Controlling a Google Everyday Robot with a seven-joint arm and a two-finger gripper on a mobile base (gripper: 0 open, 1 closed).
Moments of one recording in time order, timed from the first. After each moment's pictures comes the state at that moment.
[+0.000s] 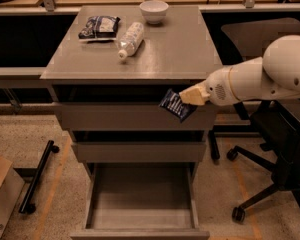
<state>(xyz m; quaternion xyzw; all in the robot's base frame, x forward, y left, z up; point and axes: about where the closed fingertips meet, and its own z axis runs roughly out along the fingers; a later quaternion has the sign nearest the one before) 0.583 -0.107 0.843 -0.33 0.84 0.23 0.37</state>
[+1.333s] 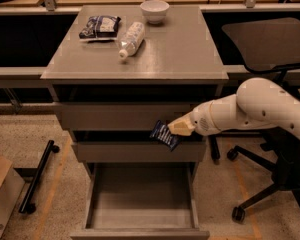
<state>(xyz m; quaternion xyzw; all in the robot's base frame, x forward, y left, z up) 0.567 -0.085 0.734 -0.36 0.84 0.26 0.32</state>
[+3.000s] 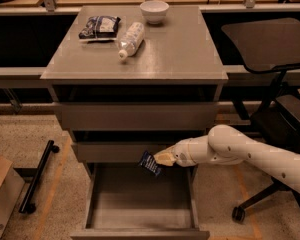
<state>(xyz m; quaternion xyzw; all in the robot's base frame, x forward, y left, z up) 0.571 -0.041 0.562 -0.35 0.83 0.33 0.29</state>
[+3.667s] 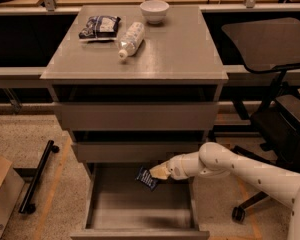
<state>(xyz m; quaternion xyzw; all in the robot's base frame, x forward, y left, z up) 0.574 -0.026 0.454 -0.33 0.83 0.37 0.26</state>
